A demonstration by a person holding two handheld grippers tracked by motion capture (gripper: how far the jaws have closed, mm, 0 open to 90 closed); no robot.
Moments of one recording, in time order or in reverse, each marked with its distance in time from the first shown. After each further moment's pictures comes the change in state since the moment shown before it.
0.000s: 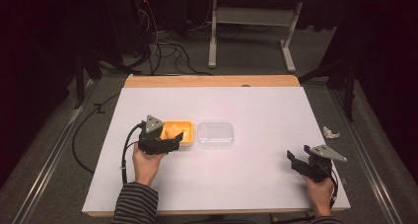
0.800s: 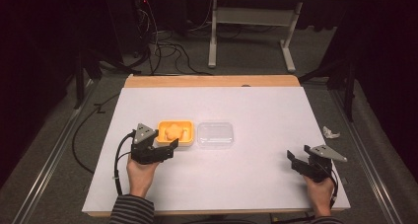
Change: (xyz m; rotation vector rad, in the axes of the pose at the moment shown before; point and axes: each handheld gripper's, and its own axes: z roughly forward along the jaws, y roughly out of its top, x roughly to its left) left arm -0.002 -0.017 -0.026 -0.060 -0.033 -0.058; right arm 0.000 0.000 0.000 -0.003 0.001 -0.001
